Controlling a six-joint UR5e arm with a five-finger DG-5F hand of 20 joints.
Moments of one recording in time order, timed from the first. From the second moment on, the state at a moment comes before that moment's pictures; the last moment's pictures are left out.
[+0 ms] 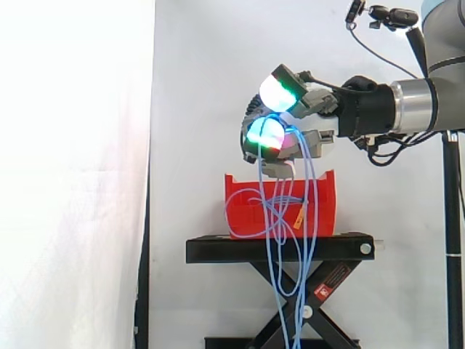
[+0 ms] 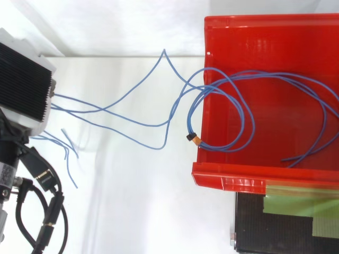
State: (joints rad) arm 0.10 -2.16 -1.04 -3.15 -1.41 -0.45
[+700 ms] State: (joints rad) arm 0.10 -2.16 -1.04 -3.15 -1.41 -0.45
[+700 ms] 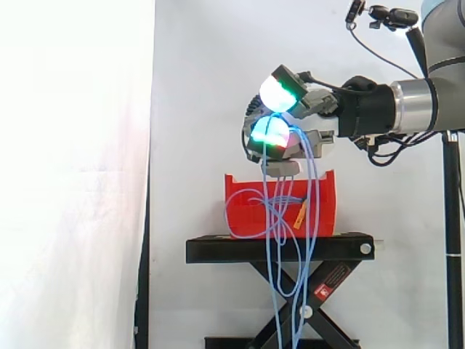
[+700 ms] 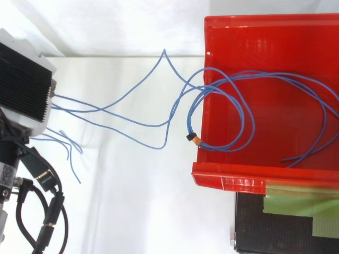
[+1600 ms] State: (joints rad) arm 0.10 -2.16 -1.04 -3.15 -1.41 -0.45
